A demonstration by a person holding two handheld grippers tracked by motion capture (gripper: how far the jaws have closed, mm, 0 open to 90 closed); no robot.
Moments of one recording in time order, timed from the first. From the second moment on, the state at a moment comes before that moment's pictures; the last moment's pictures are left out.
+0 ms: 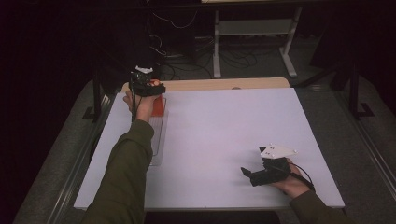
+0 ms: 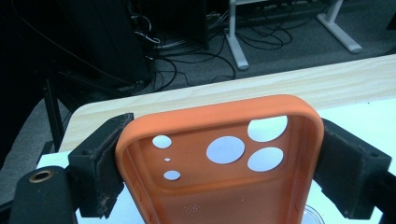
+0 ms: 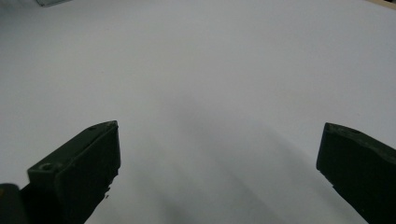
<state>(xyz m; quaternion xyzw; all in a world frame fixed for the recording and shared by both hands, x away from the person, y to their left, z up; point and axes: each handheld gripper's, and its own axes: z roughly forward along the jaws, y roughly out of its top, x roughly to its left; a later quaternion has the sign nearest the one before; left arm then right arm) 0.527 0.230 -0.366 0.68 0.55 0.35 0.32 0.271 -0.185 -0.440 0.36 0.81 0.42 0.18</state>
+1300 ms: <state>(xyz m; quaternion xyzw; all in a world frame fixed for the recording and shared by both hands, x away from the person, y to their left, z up) 0.505 0.252 -0.338 0.72 0.47 0.31 0.41 0.270 -0.185 -0.439 0.36 0.81 0.42 0.18</state>
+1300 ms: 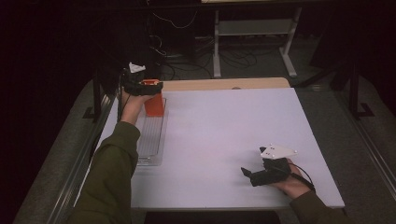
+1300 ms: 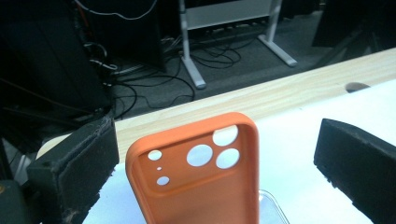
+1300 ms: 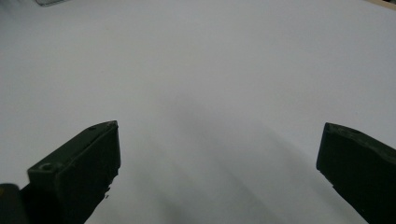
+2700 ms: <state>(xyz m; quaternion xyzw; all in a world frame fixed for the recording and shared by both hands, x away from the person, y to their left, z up) 0.412 0.274 -0.323 0.80 0.37 0.16 0.44 0.272 -0.183 -0.437 0.36 0.81 0.42 0.19</state>
